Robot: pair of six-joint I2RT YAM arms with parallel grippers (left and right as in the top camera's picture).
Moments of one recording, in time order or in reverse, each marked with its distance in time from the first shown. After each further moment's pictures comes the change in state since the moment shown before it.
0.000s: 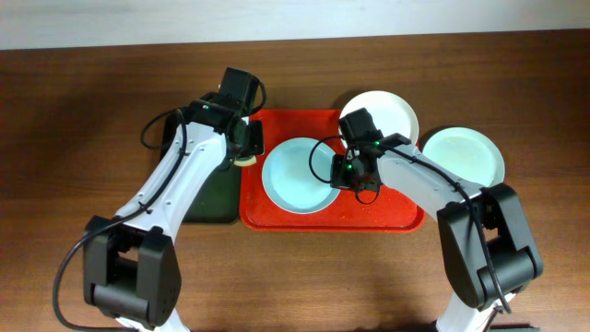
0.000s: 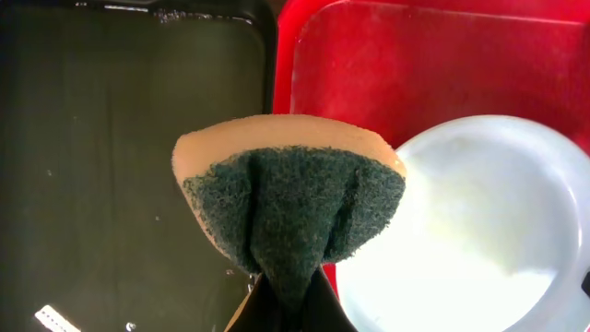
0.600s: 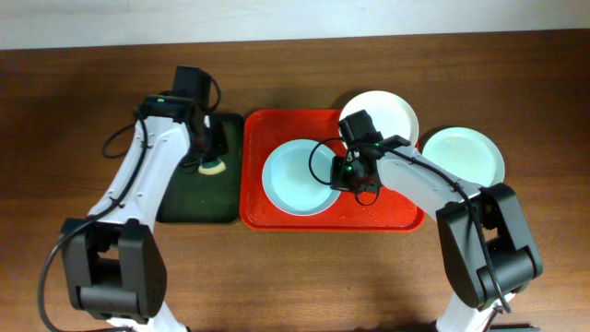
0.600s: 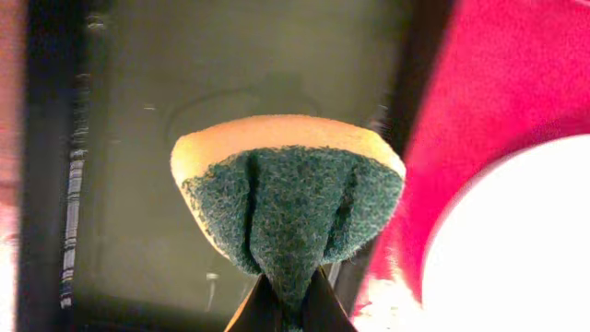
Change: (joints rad) left arm 0.168 0.000 -0.001 -0.109 0.062 0.000; right arm 0.001 0.000 -0.015 0.015 -0.008 0.000
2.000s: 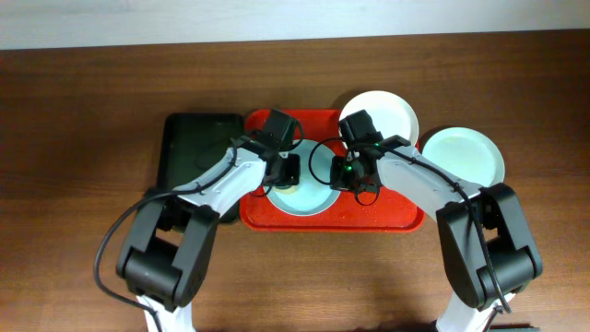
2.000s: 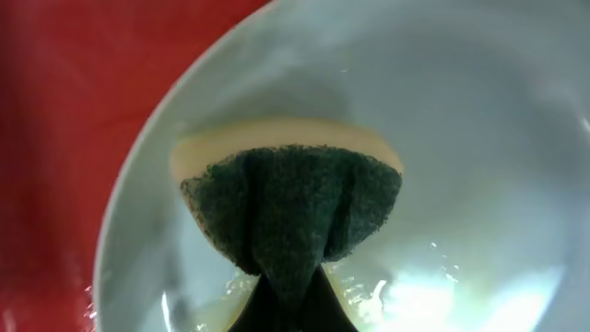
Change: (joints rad) left arm -0.319 0.139 -0.228 0.471 0.079 -0.032; right arm 0.000 0.000 0.000 0.001 -0.003 0.000
